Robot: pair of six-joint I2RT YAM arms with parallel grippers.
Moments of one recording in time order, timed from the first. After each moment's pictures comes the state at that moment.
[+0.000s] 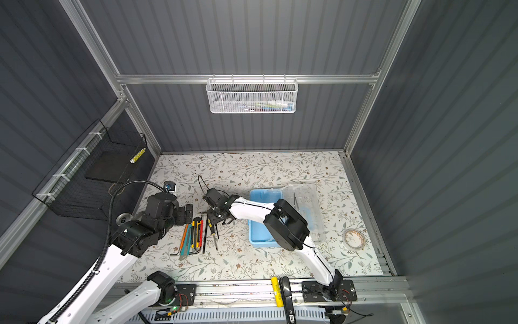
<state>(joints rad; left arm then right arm) -0.50 0.83 0.92 -0.84 -0.45 -0.21 1.00 2.28 1.76 -0.47 0.03 0.42</state>
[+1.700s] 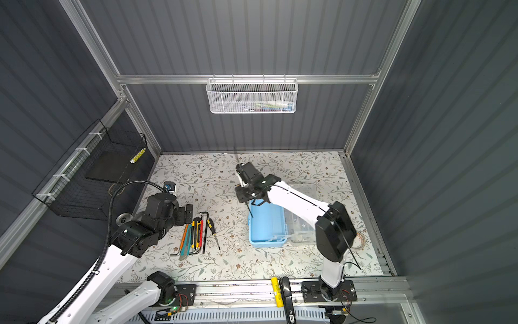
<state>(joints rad) -0.50 0.83 0.92 -0.84 -0.45 -0.21 0.74 1.74 1.48 -0.62 0.00 0.29</state>
